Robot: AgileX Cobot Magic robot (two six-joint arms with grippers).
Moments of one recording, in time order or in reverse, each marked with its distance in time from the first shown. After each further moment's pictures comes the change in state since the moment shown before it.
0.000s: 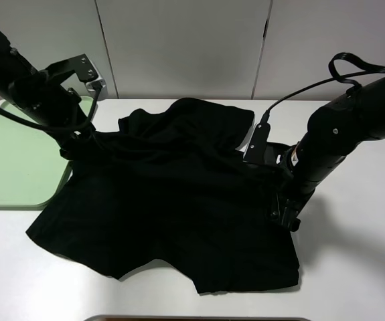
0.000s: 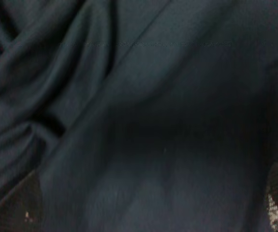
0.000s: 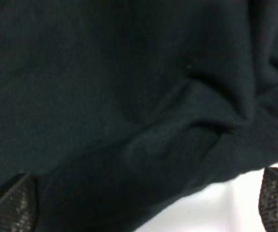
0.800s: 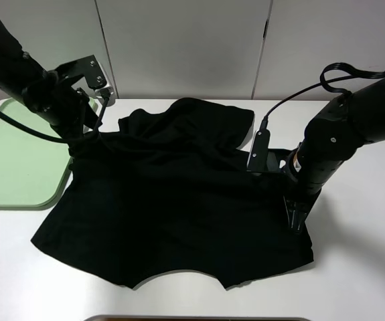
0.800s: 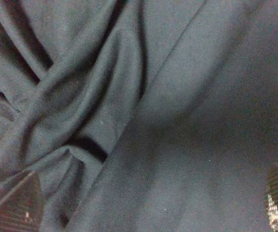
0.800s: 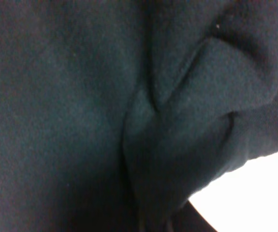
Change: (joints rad) left arm -0.020 0.043 -0.005 -0.005 -0.090 0.064; right arm 0.000 0.023 0.000 -0.177 0.032 0.081
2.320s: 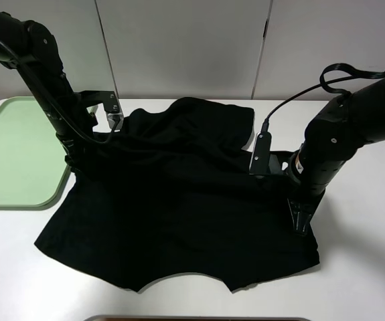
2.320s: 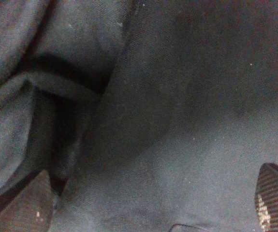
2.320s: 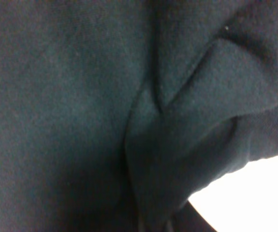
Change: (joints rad) left arm 0.000 0.286 -0.280 0.311 0.291 -0.165; right arm 0.000 0.000 0.000 -0.026 0.036 0.004
